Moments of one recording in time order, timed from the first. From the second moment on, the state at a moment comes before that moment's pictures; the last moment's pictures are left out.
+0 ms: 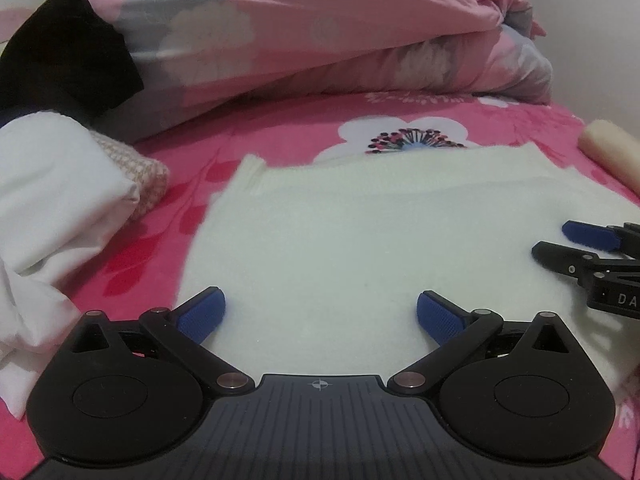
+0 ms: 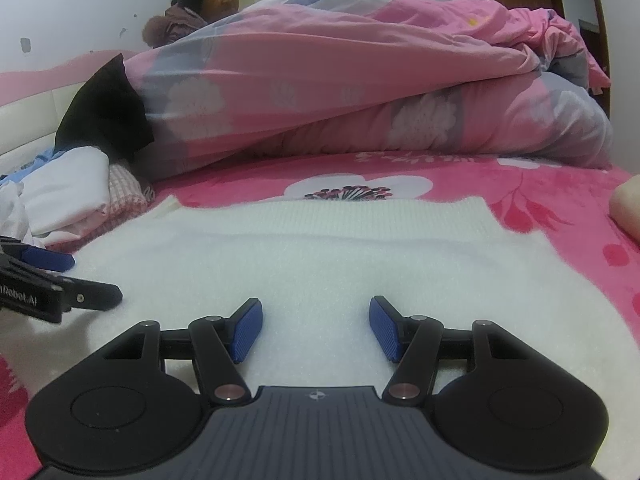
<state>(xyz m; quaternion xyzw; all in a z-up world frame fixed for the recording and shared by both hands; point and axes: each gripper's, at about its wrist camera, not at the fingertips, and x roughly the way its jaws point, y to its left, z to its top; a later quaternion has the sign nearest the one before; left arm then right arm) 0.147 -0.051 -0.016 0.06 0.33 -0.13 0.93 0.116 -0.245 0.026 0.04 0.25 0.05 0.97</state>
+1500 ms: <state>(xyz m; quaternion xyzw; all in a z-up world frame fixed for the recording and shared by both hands) 0.148 -0.062 -0.012 0.05 0.37 -0.07 0.93 0.109 -0.239 0.034 0.01 0.27 -0.06 0.96</state>
